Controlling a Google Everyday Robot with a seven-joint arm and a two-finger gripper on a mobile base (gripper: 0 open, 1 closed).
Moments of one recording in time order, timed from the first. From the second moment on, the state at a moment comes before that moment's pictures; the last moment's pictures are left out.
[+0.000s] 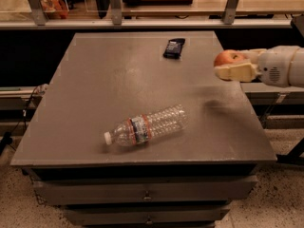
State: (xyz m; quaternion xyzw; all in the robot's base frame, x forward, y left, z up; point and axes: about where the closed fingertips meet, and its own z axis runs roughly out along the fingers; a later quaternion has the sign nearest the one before) arm 0.599 -0.221 0.913 -0.31 0.77 0.18 0.53
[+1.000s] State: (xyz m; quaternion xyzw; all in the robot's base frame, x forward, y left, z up) arm 0.544 -0.194 0.901 -0.43 0.73 0.20 0.49
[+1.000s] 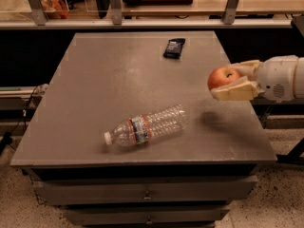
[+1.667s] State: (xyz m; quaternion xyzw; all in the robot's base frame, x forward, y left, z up) arm 0.515 -0.146 0.884 -0.50 0.70 0.24 0.45
